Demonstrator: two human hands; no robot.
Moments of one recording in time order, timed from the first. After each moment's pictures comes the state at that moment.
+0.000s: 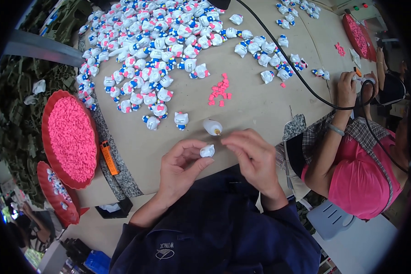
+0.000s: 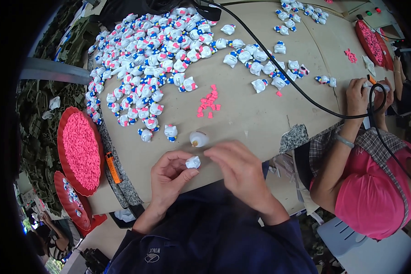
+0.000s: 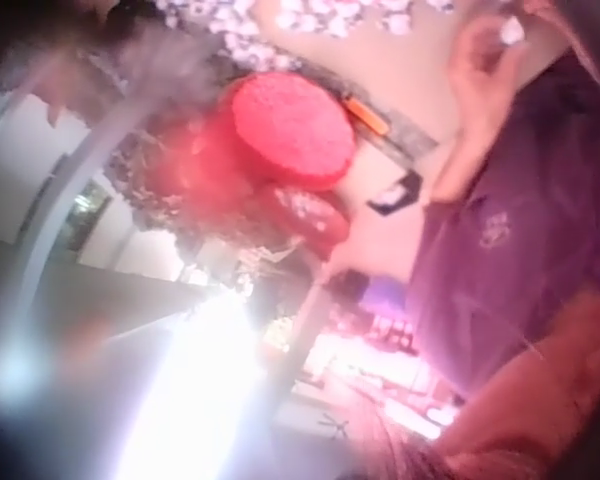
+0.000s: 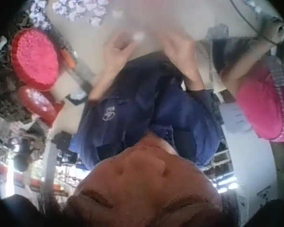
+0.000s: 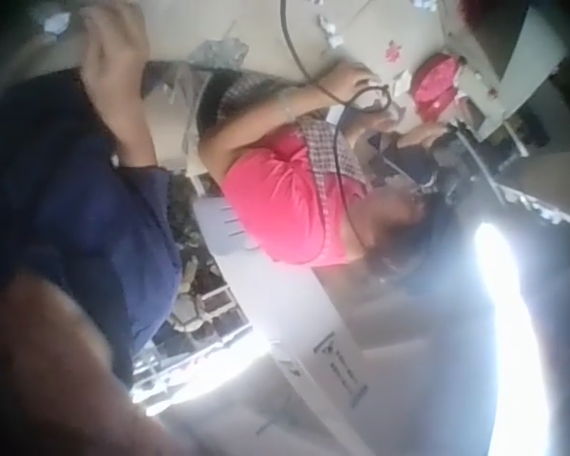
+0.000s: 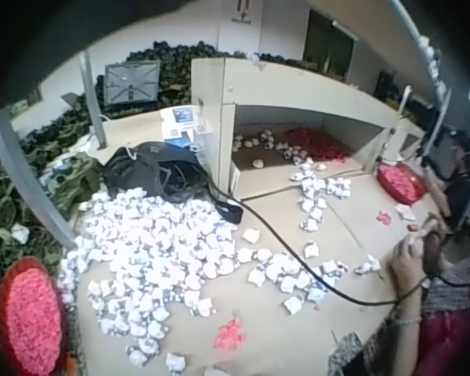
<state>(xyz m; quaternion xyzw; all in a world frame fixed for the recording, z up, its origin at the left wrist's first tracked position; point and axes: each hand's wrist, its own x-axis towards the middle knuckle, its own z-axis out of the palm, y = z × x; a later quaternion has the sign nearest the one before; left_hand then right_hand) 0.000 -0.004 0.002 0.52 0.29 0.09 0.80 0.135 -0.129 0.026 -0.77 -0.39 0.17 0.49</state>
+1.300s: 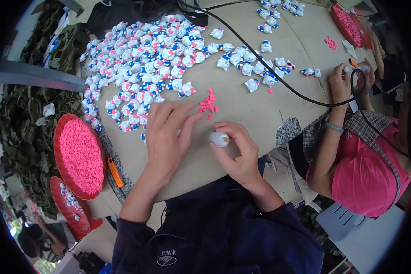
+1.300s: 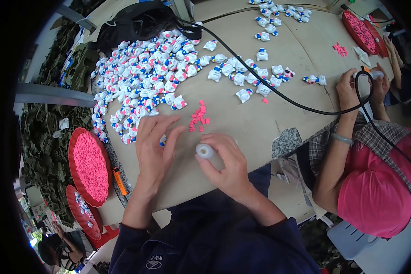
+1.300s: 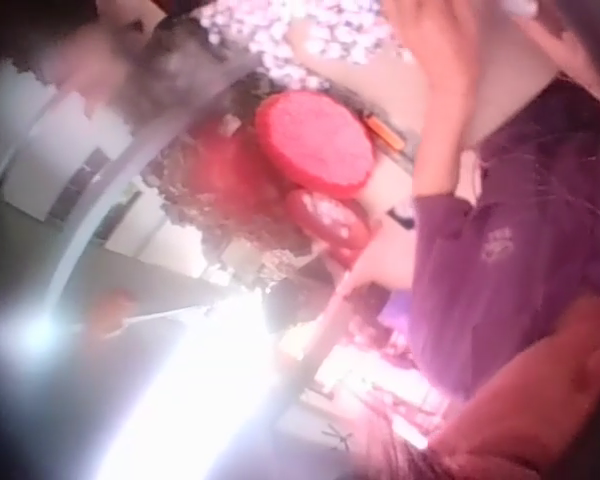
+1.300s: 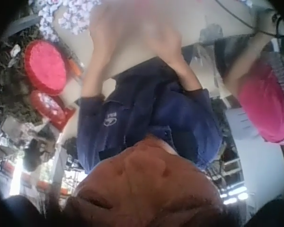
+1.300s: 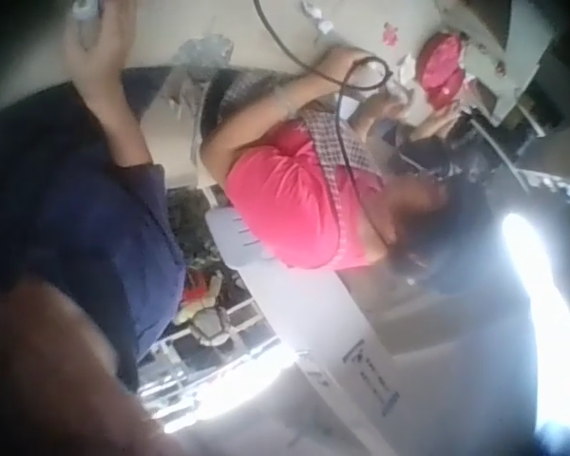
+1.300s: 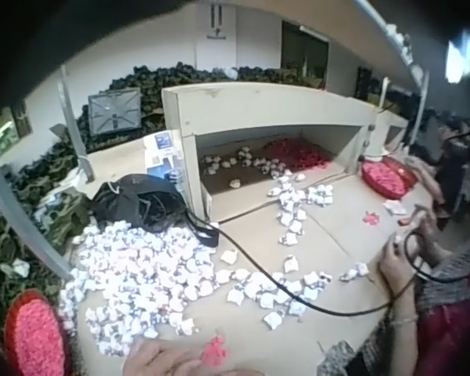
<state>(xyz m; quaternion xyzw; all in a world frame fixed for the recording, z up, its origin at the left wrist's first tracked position) 0.082 0.047 0.026 0.92 0.17 0.25 0.26 0.141 -0.115 -0.005 -0.73 -0.35 0.09 0.58</state>
